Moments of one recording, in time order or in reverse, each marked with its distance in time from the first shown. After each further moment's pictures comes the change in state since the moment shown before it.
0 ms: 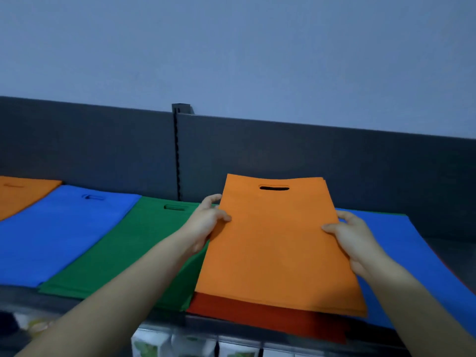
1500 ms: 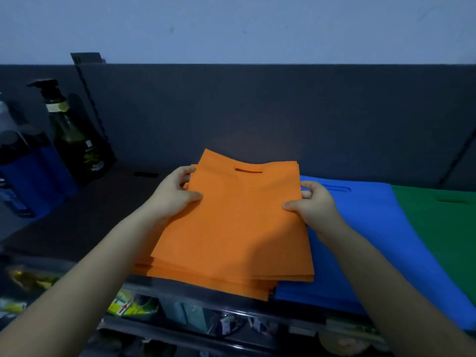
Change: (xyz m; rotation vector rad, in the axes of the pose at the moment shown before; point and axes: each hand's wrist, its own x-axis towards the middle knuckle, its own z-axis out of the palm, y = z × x) left_hand 0.021 0.029 -0.702 0.539 0.197 0.106; right_hand -0.108 -0.044 0.695 -0.113 -0.194 -0.042
